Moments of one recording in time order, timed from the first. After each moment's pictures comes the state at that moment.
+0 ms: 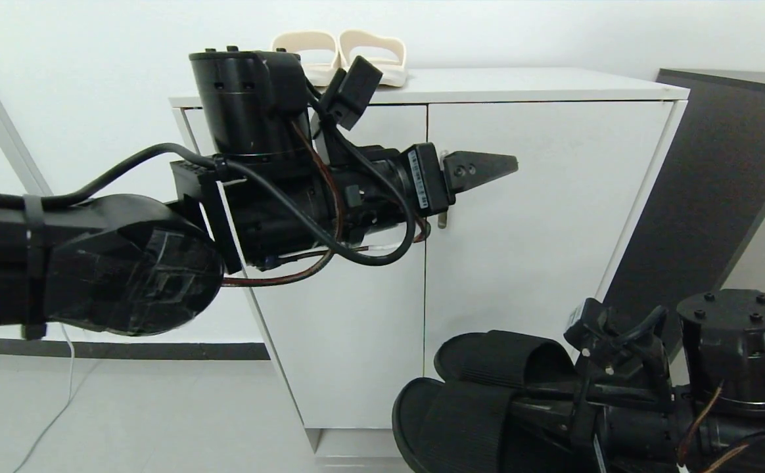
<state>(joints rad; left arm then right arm) -0.70 1.75 -1.28 -0.49 -0.33 -0.44 0.72 1.51 -0.51 -0.58 0.25 -0.07</state>
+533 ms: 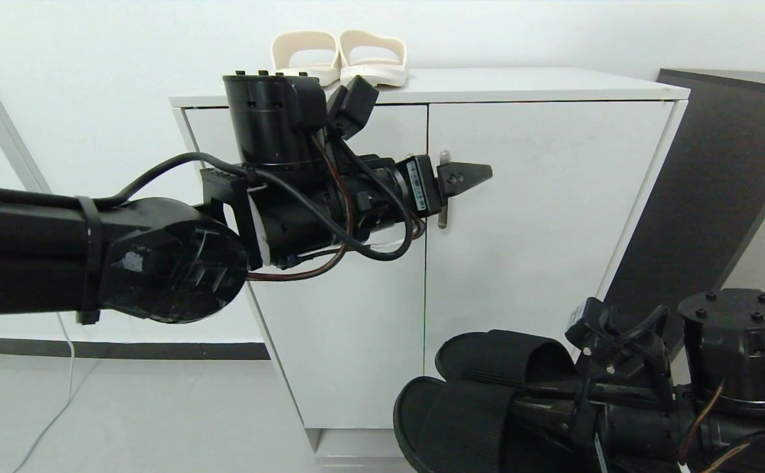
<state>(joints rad) -0.67 1.80 -1.31 -0.48 -0.20 -0.39 0.72 1.50 -0.51 -0.58 0.25 -0.07</state>
